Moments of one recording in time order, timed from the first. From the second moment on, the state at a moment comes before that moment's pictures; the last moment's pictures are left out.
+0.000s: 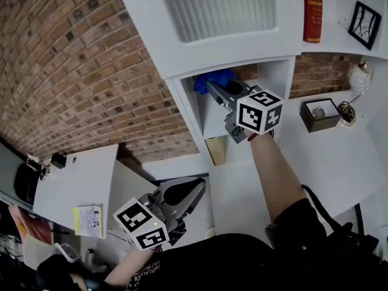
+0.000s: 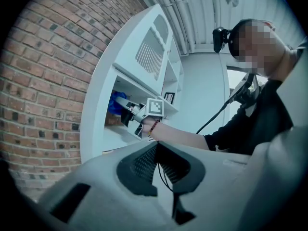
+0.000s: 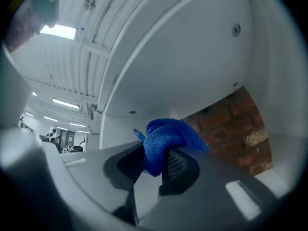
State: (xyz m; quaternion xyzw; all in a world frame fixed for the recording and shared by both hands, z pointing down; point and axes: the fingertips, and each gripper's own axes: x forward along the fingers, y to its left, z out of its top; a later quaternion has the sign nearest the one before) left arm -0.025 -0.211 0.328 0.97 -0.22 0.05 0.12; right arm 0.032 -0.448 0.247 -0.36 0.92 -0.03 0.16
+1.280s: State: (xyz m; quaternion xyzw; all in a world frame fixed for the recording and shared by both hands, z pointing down) left arm -0.063 -0.254 0.348 0.95 -0.27 0.05 0.14; right arm -0.003 -0.555 0.306 -0.29 0.85 -0.37 0.26
